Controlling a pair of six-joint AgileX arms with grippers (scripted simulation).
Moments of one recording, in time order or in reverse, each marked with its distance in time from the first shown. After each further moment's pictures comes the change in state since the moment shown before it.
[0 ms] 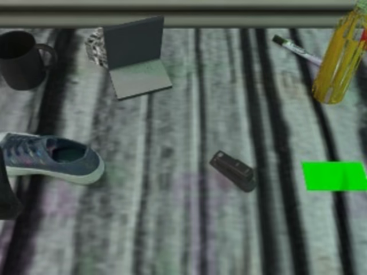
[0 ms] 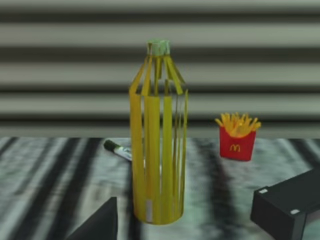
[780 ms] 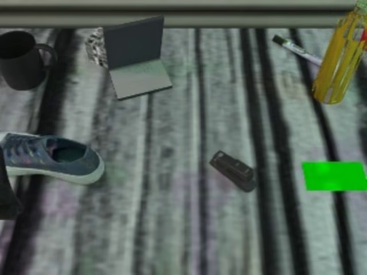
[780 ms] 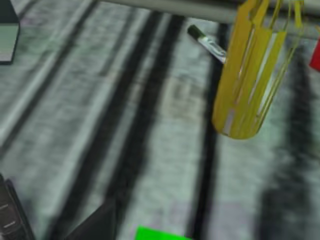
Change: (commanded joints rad) left arm 0.000 0.000 0.000 0.000 0.000 0.000; right arm 0.195 0.684 0.630 -0.417 -0.002 -0.062
